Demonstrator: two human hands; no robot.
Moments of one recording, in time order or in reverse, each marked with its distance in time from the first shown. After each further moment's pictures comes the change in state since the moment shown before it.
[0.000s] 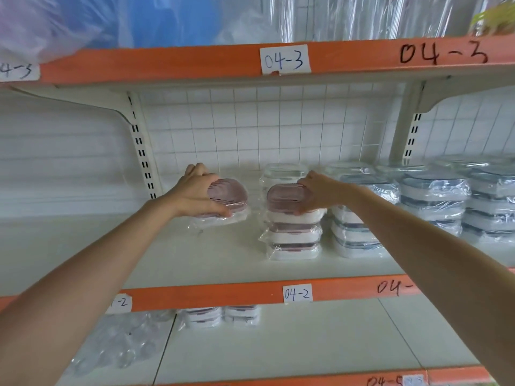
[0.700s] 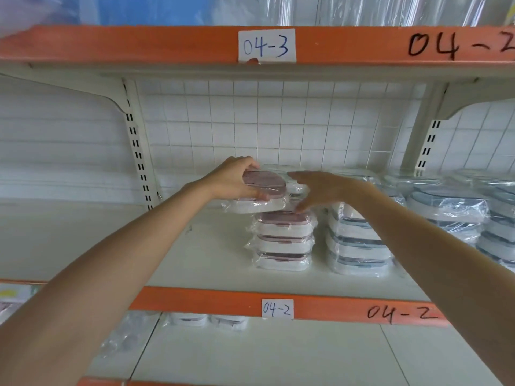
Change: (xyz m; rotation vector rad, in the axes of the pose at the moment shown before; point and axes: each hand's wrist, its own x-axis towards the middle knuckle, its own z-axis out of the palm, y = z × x) left_hand 0.069 0.061 0.031 -0.218 0.005 0.034; right_hand 0.020 0.029 -0.015 0.176 -0.050 -0.127
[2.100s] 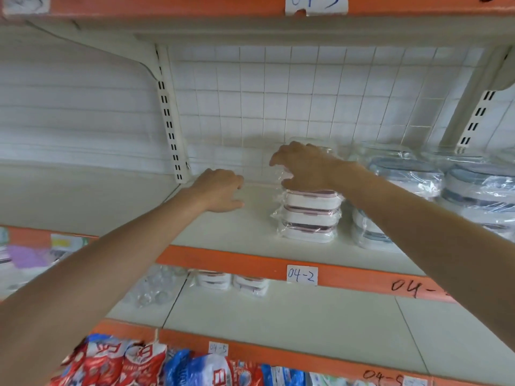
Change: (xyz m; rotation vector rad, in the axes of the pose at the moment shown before) left_hand -0.088 -0.042 0.010 0.630 -0.180 -0.124; right_hand -0.008 -0.092 0.023 -0.441 0.171 -0.297
